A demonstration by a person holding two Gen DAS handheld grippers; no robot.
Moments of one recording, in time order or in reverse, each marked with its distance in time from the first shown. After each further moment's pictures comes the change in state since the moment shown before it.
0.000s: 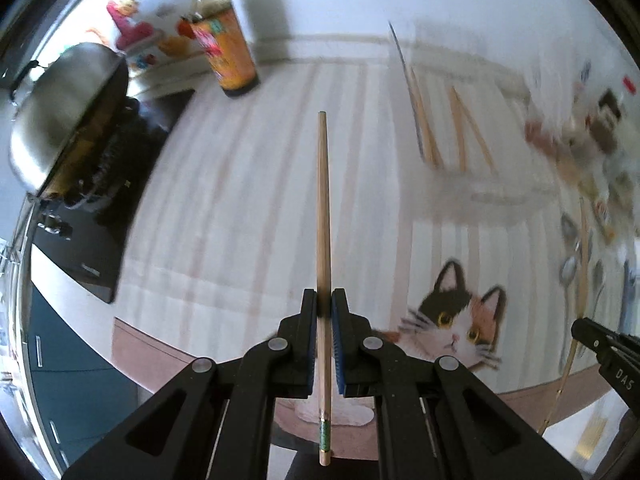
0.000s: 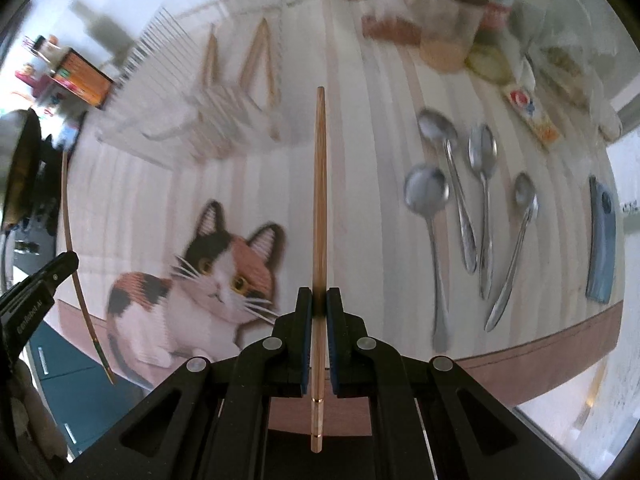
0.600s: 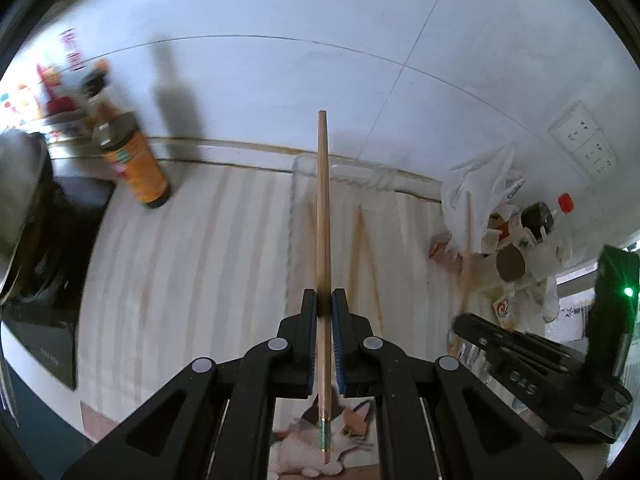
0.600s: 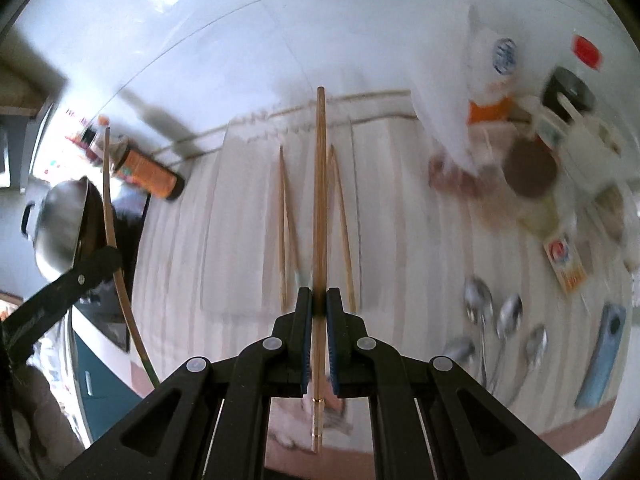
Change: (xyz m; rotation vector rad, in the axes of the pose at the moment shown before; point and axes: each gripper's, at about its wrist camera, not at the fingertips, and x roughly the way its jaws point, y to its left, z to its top) left arm -0.035 -0.042 0.165 -0.012 -0.036 -0.290; right arm -0.047 0.031 0.163 -0.025 -0.083 0.182
